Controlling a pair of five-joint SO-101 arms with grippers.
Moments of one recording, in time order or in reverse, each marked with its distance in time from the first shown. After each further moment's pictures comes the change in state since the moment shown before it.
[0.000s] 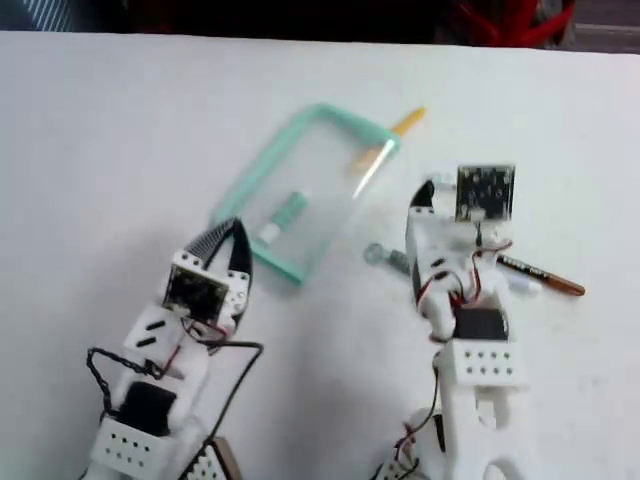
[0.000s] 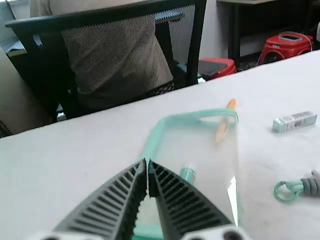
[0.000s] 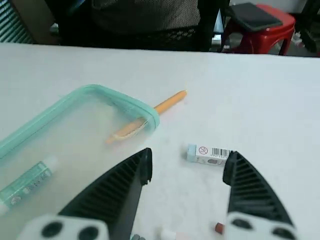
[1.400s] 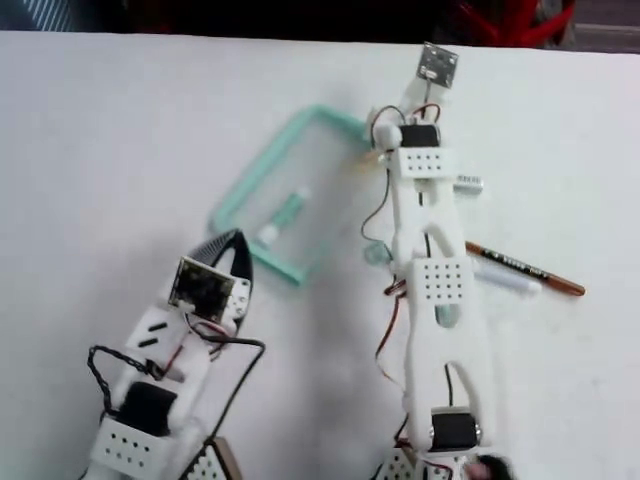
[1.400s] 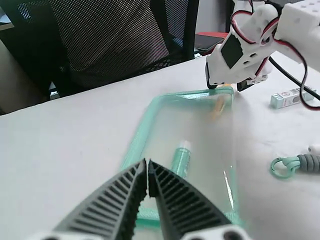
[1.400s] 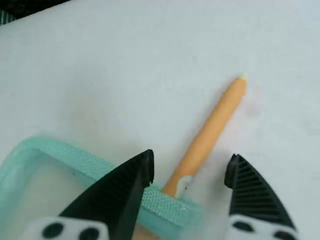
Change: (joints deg) left arm 0.0 0.0 0.0 4.2 0.0; right arm -4.6 126.3 -141.9 37.3 -19.7
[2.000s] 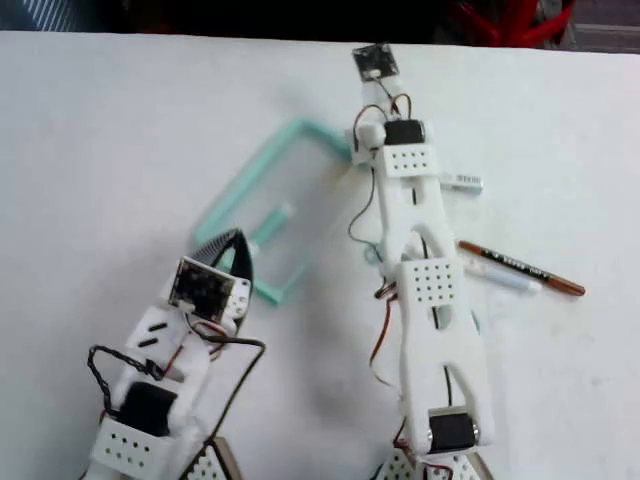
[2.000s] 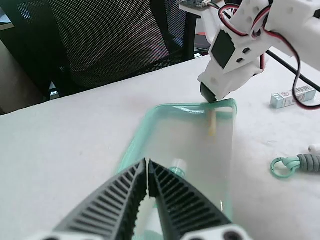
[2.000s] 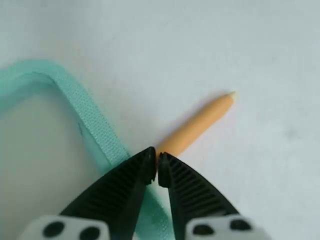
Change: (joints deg) left arm 0.0 0.0 0.0 0.0 0.0; right arm -3.7 -0.4 -1.1 13.3 32.0
